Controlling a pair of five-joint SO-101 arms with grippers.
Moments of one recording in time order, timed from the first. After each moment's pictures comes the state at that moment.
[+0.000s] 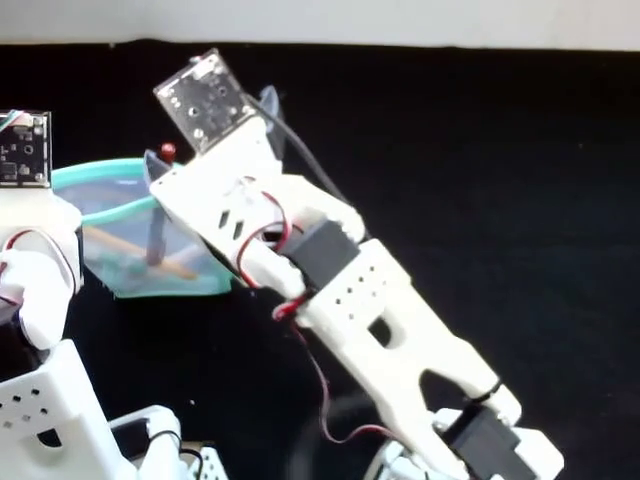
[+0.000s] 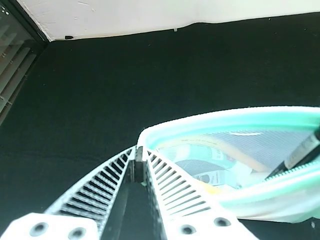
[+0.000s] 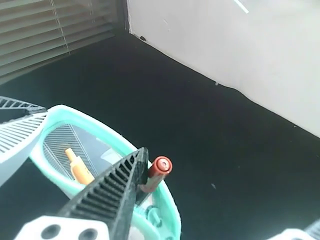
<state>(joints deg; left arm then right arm) -26.4 -44.3 24.4 75.0 -15.0 -49.5 -14.9 -1.5 43.9 -1.5</state>
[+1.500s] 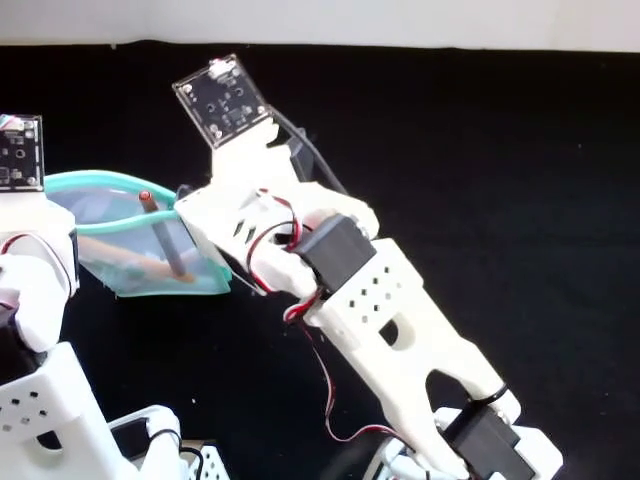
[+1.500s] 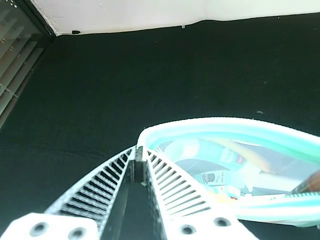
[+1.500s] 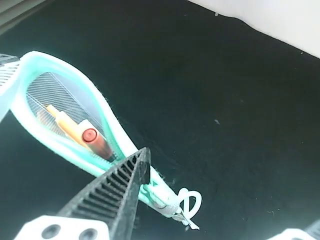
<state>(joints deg) -26.8 -44.4 25.3 75.0 -15.0 -50.3 -14.6 -7.9 63.0 -7.2</state>
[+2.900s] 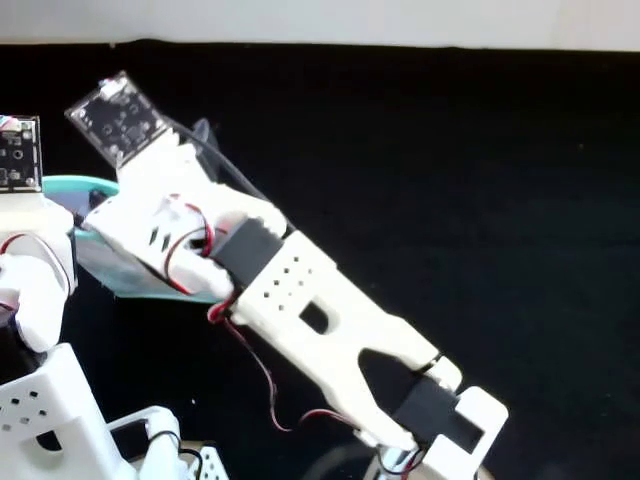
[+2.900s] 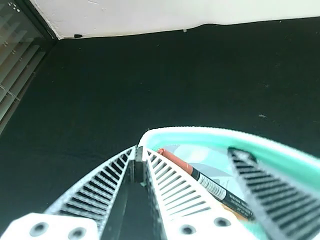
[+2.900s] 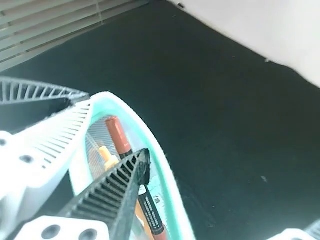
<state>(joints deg) -26.8 -44.4 26.6 73.0 -15.0 -57.5 0.6 -18.7 51.1 -5.2</state>
